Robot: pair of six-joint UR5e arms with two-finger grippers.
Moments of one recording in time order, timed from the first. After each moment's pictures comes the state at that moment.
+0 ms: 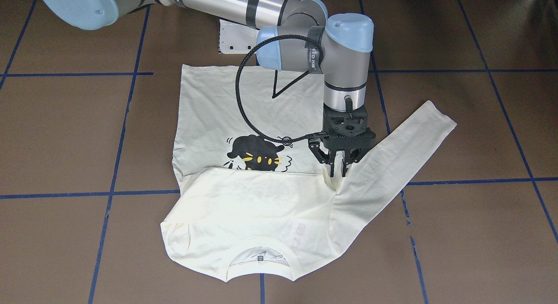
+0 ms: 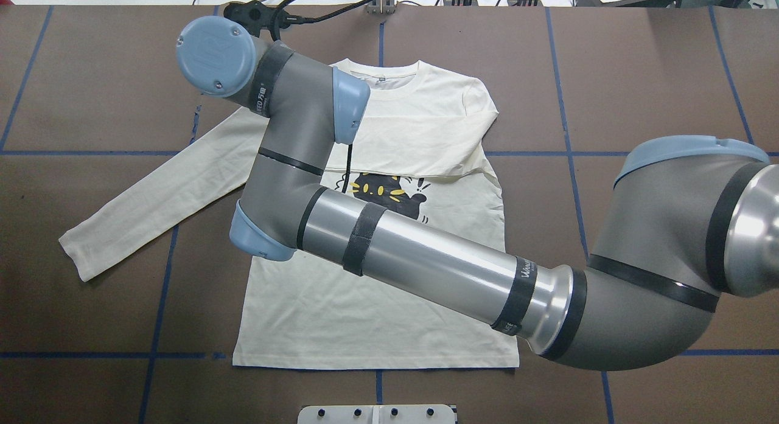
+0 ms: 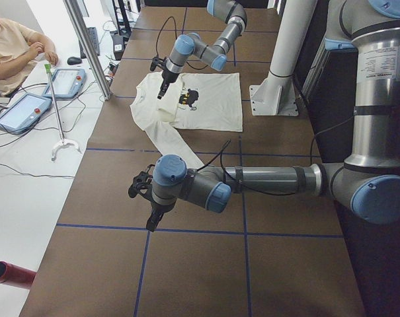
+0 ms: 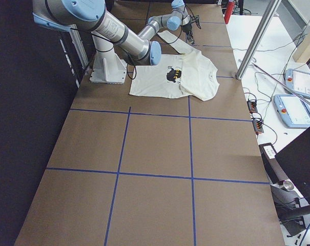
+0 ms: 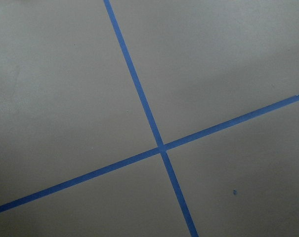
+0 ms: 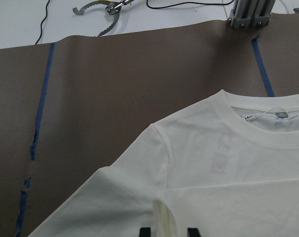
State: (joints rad) left arm -1.55 -1.52 -1.58 -1.97 -2.33 0.09; right arm 0.53 -0.22 0.90 -1.32 1.49 1.31
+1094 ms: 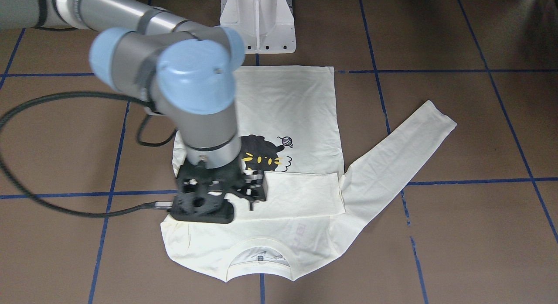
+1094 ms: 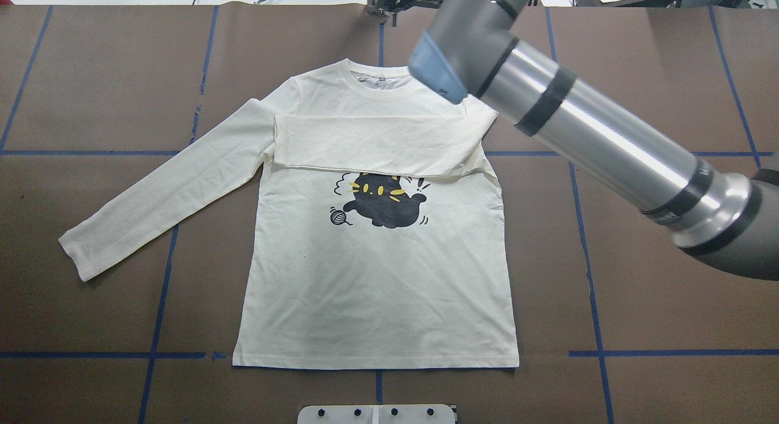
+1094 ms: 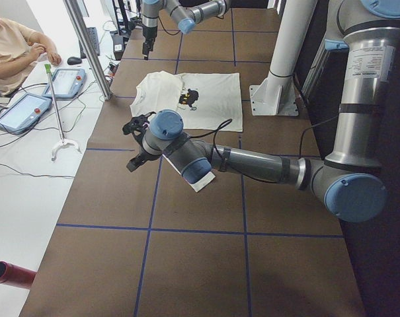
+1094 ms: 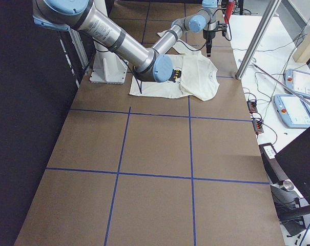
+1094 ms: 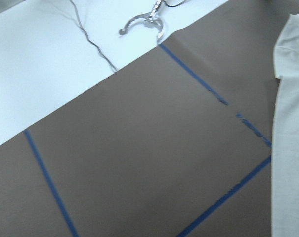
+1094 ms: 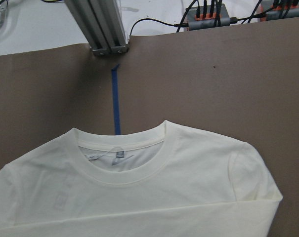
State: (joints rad) left arm -1.42 -1.61 -1.69 -2.29 -2.43 -0.02; right arm 0.93 -0.56 1.30 -1.60 2.02 1.00
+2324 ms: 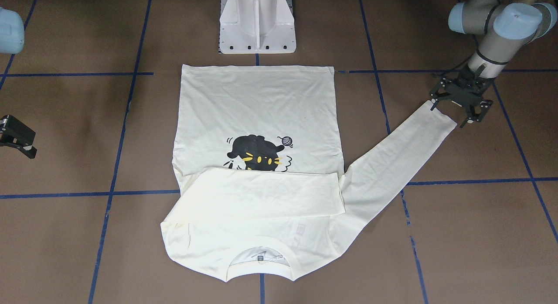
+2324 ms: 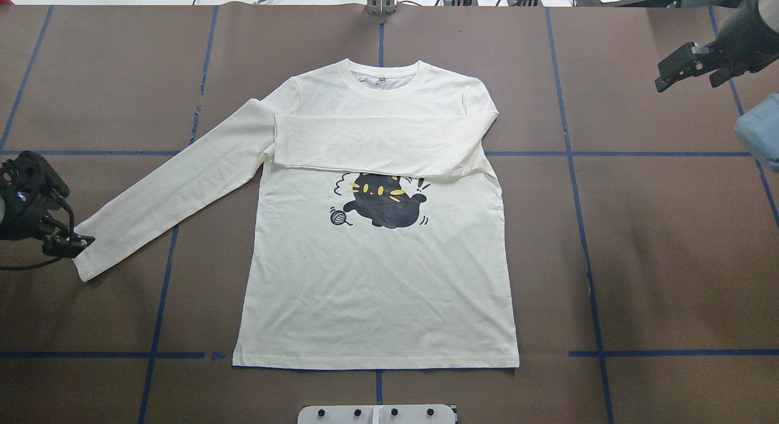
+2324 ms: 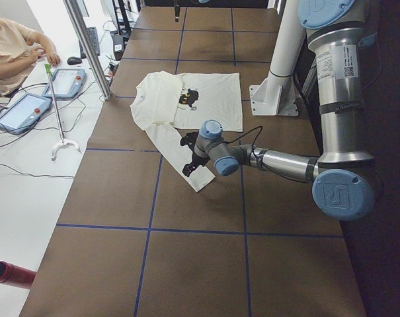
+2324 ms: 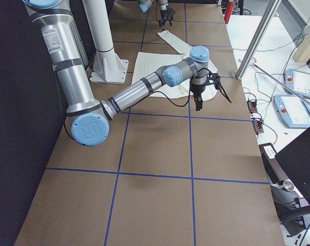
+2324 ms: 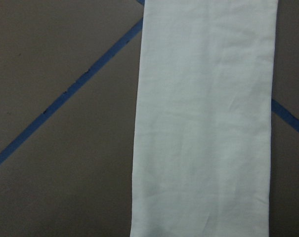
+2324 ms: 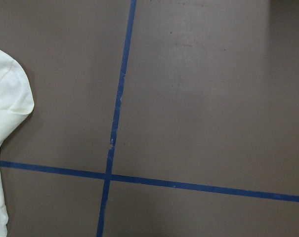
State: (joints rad) left arm -0.78 -1.40 -1.80 -2.31 -1.93 -0.21; right arm 1.20 -1.28 1.83 -1.61 2.22 0.50
